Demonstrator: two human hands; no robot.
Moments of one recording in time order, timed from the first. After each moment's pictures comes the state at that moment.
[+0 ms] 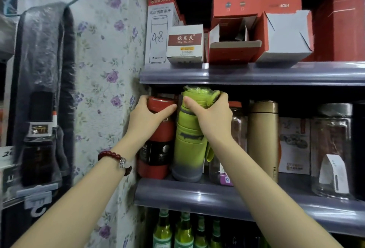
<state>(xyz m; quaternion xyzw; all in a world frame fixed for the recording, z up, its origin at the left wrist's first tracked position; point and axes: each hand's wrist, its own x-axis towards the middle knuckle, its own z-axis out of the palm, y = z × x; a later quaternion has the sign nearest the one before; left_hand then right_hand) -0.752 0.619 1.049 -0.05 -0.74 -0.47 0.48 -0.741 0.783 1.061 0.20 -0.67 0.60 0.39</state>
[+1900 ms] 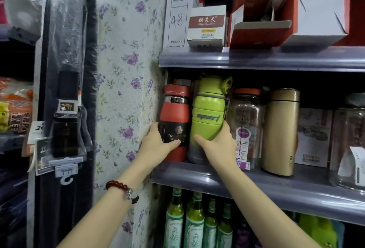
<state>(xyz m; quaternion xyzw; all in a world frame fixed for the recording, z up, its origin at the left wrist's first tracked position) -0.740 0.608 0.956 0.00 -0.80 -0.47 0.37 -0.759 0.768 0.970 0.13 -0.78 0.54 0.29</state>
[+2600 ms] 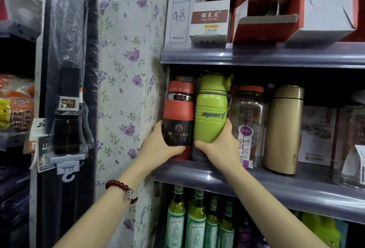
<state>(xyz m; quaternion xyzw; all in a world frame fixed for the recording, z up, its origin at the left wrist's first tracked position) -0.736 0.606 0.950 -0.03 -0.83 -0.45 0.34 -0.757 0.776 0.963 0.16 -0.79 0.52 0.27</state>
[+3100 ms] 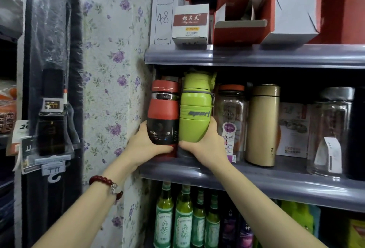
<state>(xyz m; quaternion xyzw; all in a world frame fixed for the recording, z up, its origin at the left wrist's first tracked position) -0.736 0.602 0.952 0.01 -0.84 -0.44 0.31 -0.742 0.788 0.965 0.19 -0.80 0.51 0.25</state>
